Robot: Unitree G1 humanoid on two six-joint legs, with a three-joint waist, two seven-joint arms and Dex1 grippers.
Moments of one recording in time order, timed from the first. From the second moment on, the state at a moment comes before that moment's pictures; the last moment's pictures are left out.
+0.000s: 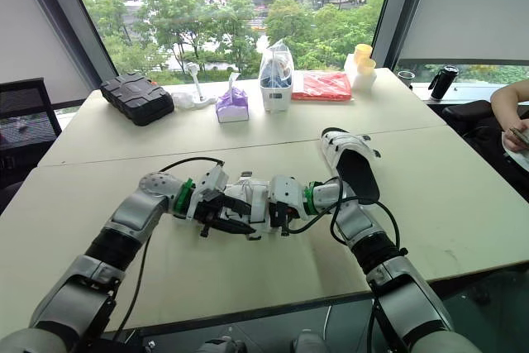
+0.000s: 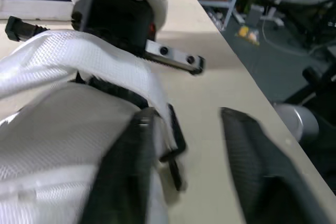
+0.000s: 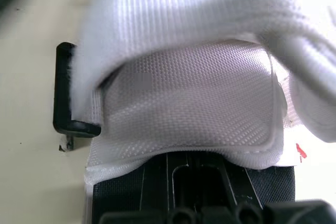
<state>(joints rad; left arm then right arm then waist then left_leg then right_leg) -0.63 0.46 -0.27 0.30 -0.24 0.23 -1.48 -0.66 -0.39 0.36 0.50 -0.06 -0.14 1.09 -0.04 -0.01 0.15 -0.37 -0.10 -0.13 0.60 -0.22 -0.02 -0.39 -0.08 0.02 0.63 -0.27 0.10</state>
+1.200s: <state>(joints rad) -0.35 0.47 -0.26 0.04 -0.29 0.36 -1.23 -0.66 -0.39 0.36 0.51 -0.06 -0.15 1.09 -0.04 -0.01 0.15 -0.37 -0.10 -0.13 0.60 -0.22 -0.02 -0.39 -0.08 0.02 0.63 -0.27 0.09</state>
